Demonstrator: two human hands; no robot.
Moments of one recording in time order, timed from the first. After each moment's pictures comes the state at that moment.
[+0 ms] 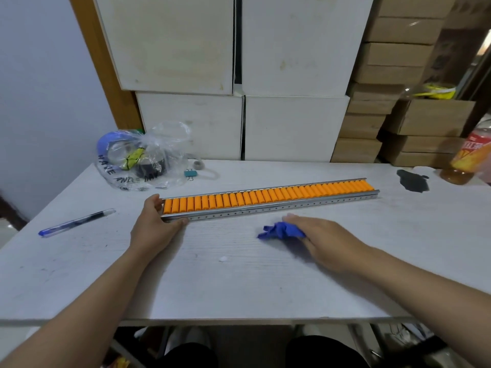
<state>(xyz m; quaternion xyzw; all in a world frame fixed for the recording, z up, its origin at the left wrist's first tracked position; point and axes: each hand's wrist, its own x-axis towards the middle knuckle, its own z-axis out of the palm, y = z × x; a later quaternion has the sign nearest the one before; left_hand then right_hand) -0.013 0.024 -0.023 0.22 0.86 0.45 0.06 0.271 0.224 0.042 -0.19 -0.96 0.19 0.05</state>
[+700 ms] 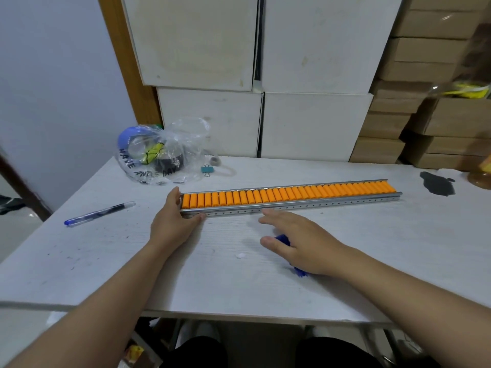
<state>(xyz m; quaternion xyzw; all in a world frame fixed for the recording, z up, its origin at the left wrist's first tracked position) -0.011 0.021 -0.021 0.24 0.87 0.42 0.06 0.220 0.192 0.032 -0.10 -0.98 0.19 0.02</state>
